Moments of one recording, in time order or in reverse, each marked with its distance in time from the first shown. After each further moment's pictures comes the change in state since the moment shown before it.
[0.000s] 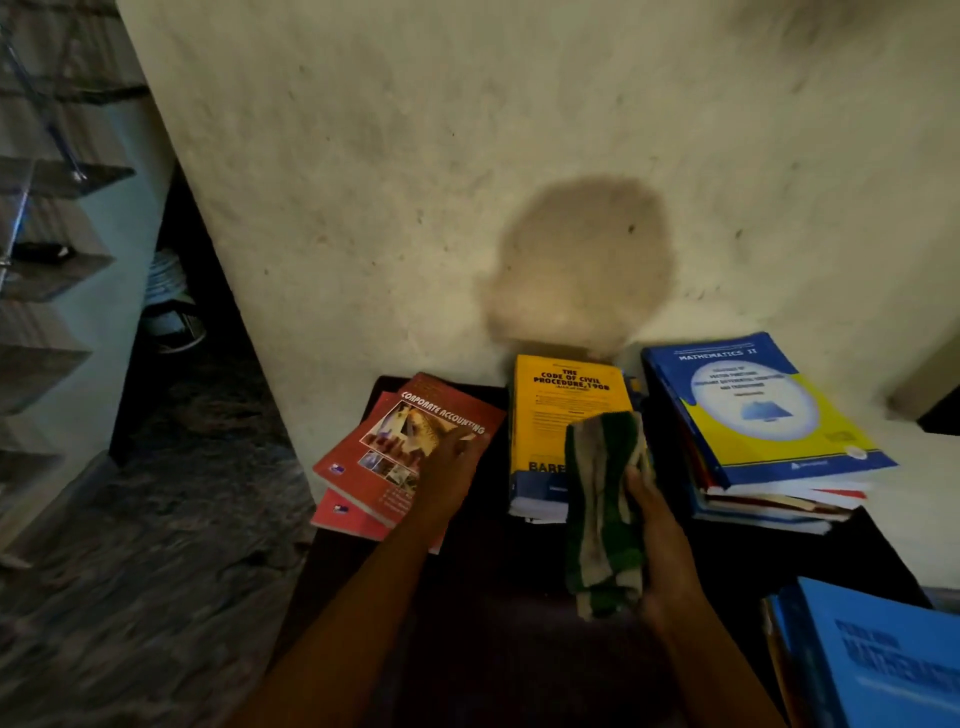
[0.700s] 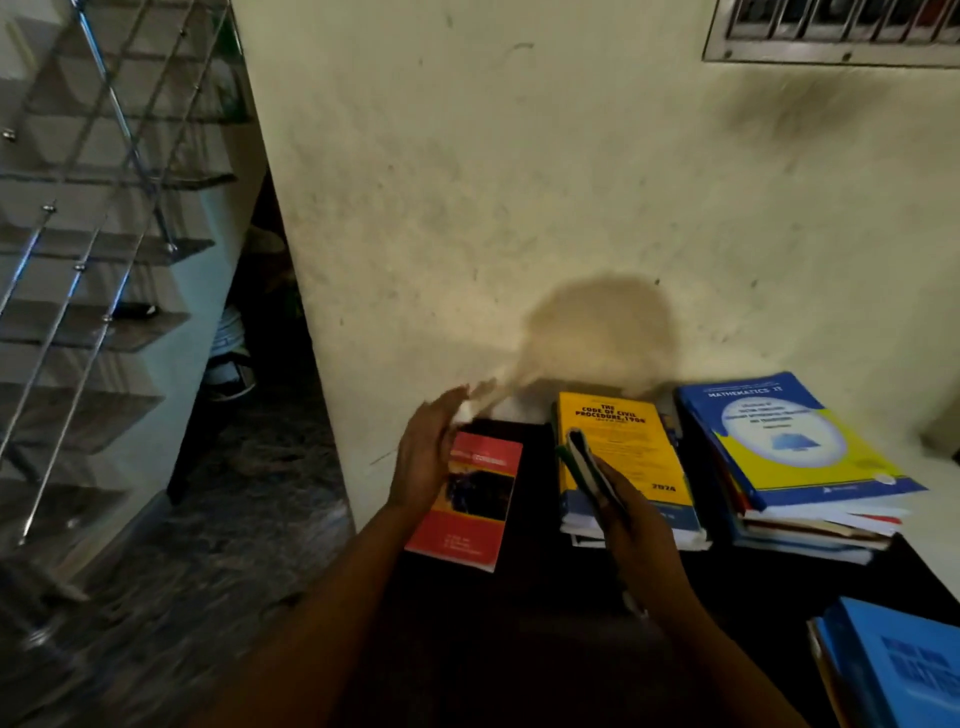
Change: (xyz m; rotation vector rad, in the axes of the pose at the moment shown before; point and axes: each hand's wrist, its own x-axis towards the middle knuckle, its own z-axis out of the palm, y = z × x) left_hand -0.029 0.013 -0.100 0.254 0.348 0.694; right_hand -0.034 0.014 0.050 -0.772 -0.129 -0.616
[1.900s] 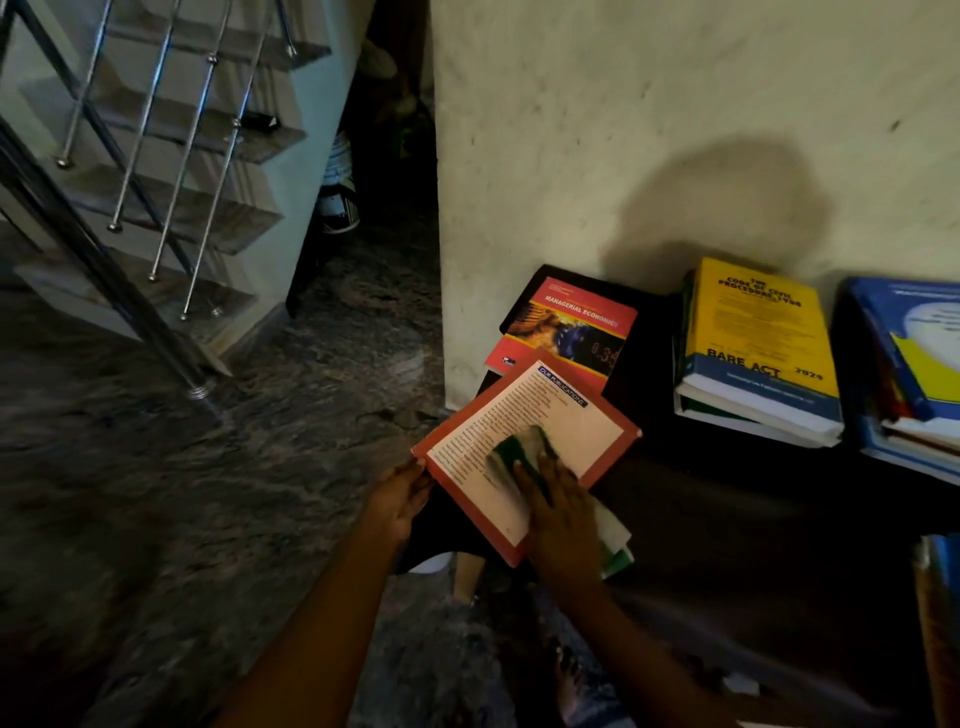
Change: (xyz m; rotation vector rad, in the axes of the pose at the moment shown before) left_hand -0.235 -0.050 -0.080 -0.885 0.425 -1.363; right_hand -0.141 0.076 0.146 -0.820 -0.583 -0.157
